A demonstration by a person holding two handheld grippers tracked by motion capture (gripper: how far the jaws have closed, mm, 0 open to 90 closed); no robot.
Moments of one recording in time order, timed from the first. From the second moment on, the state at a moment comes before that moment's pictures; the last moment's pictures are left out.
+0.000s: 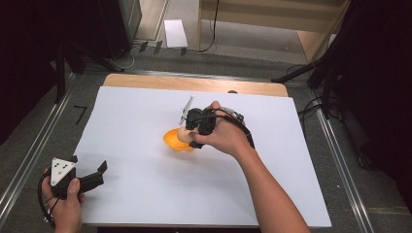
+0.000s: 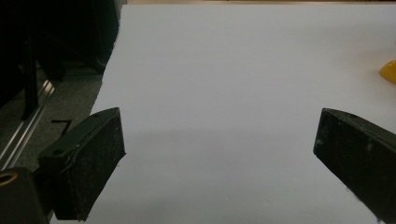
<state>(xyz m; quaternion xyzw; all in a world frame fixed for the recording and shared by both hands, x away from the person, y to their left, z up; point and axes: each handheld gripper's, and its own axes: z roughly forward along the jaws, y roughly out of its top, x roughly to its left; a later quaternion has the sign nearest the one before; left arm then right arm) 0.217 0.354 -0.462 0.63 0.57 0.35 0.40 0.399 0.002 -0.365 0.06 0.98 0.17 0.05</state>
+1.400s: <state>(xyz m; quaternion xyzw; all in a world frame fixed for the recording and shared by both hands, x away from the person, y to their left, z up) 0.217 0.355 -0.462 0.63 0.57 0.34 0.40 0.424 0.037 -0.389 0.04 0.99 0.13 0.01</state>
